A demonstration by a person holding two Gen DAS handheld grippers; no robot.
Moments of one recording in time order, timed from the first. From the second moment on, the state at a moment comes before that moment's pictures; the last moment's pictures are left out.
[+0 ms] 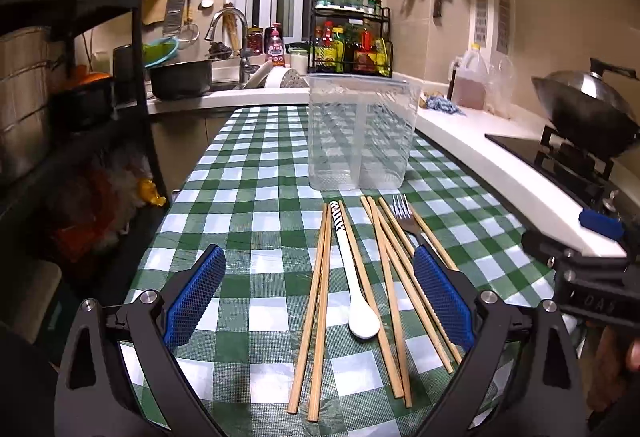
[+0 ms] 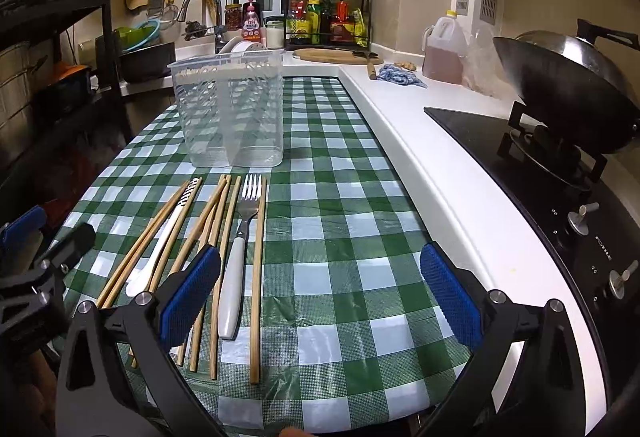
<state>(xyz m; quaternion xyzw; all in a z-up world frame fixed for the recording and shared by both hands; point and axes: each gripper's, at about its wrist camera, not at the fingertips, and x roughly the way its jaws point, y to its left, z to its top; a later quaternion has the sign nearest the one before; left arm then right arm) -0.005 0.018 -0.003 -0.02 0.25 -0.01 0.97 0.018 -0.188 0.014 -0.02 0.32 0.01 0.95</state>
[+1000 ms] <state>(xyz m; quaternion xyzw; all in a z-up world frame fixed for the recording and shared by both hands) -0.020 0.011 -0.011 -0.02 0.25 -0.04 0.97 0.017 -0.187 0.015 -0.02 0.33 0.01 0.95</state>
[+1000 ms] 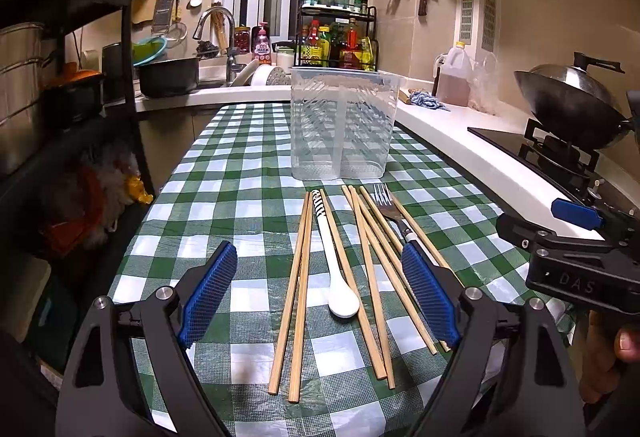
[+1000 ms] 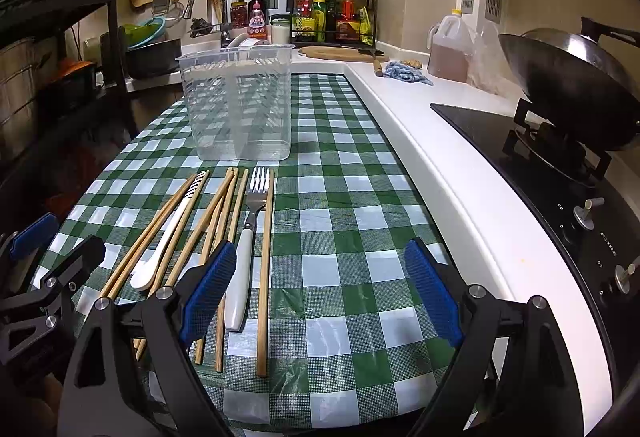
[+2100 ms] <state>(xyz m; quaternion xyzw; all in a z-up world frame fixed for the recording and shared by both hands) -0.018 0.015 -0.012 -0.03 0.24 -0.03 0.97 0.015 -0.187 0.018 -0.02 0.31 0.01 0.95</state>
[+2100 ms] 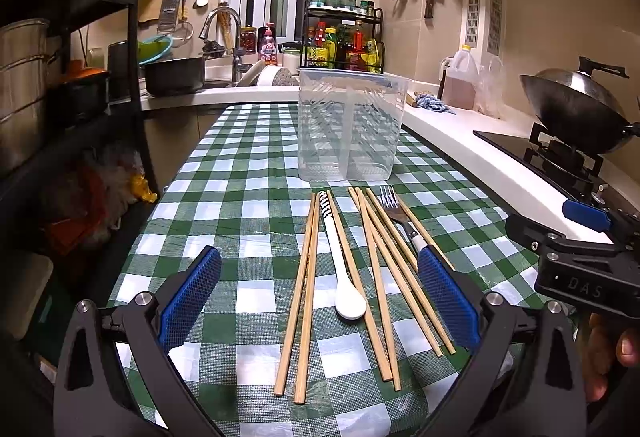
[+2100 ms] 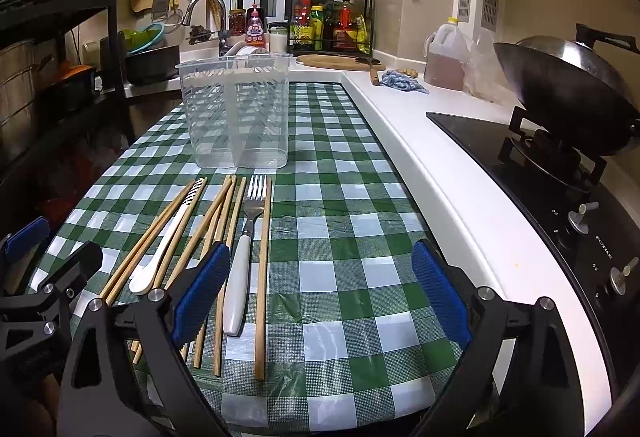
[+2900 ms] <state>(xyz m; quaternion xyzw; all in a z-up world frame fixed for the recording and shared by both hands) -0.010 0.056 -0.056 -0.09 0.36 -0.03 0.93 0.035 -0.182 -0.034 0.04 0.45 0.10 0.89</state>
